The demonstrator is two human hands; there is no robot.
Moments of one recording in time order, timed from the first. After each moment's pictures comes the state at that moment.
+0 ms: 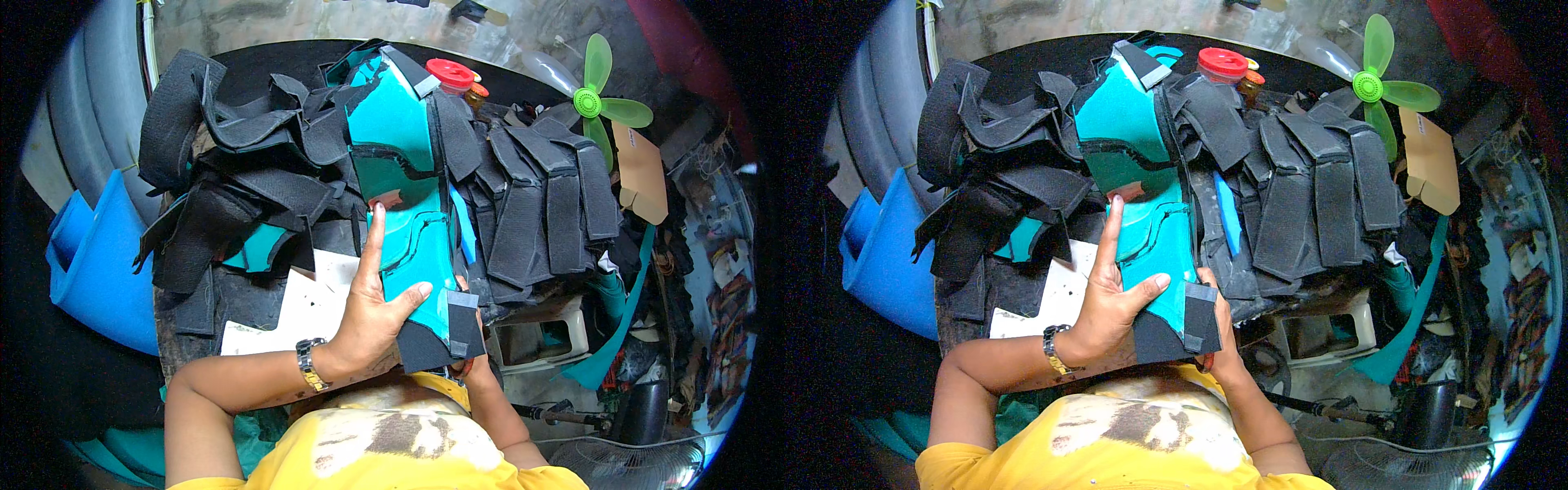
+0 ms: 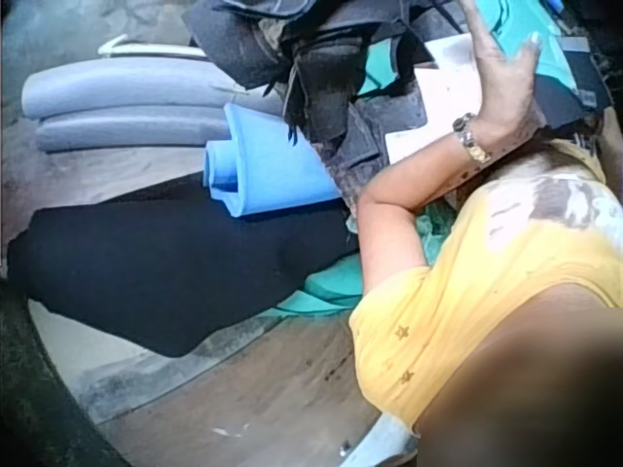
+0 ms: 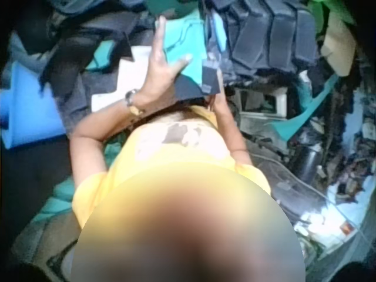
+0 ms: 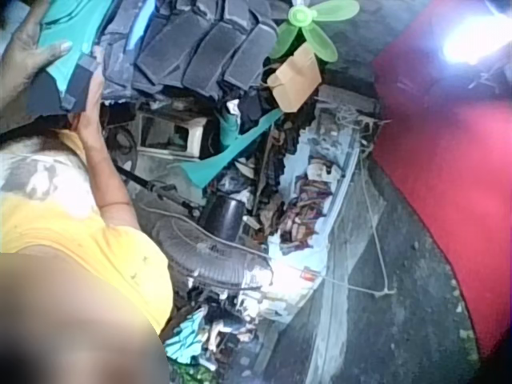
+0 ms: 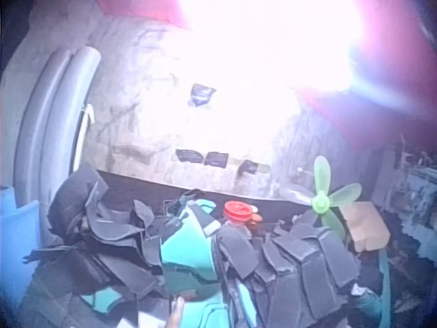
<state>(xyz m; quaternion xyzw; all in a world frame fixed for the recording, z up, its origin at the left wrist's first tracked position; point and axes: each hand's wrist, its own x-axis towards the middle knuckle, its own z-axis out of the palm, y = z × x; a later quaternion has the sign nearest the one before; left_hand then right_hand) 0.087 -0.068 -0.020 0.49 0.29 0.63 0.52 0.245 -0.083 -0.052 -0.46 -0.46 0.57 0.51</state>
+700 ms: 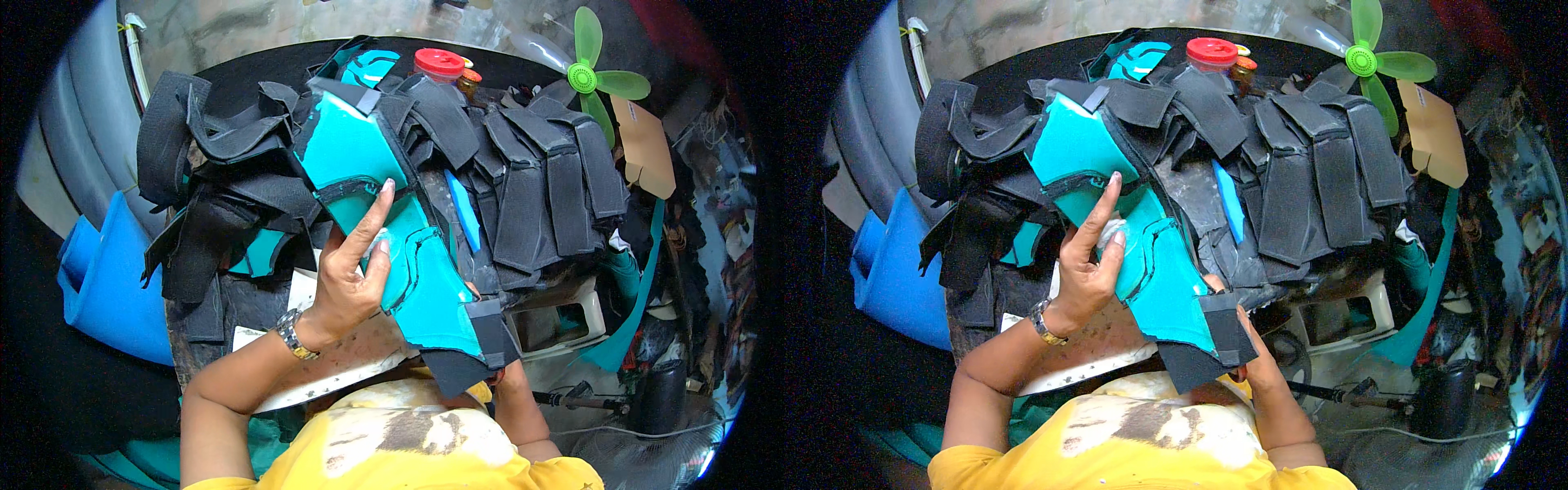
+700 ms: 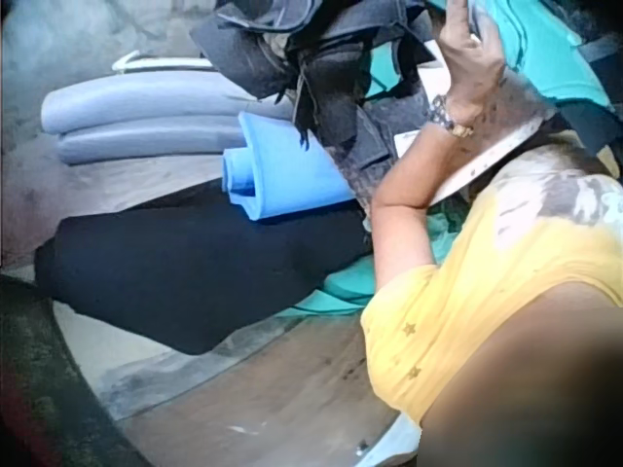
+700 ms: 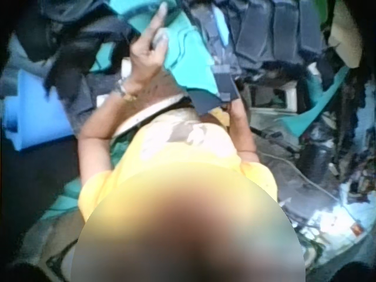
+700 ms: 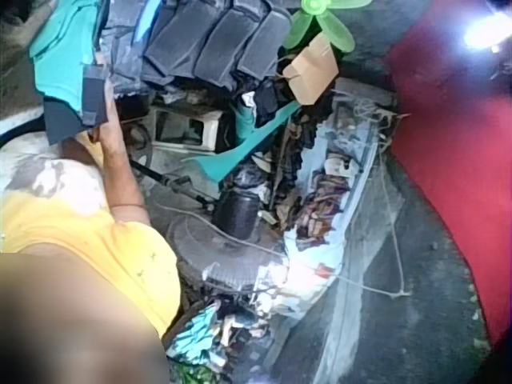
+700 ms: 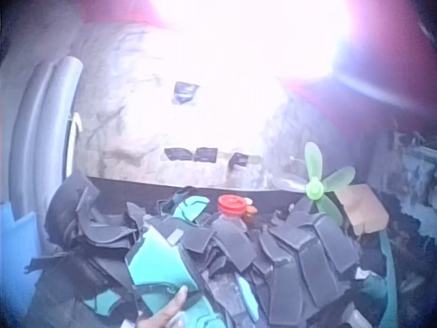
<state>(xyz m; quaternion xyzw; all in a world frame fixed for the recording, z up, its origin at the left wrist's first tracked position) 0.054 -0.041 -0.016 0.69 0.37 0.59 0.20 0.269 -0.095 -0.039 -0.46 -0.50 0.61 0.42</state>
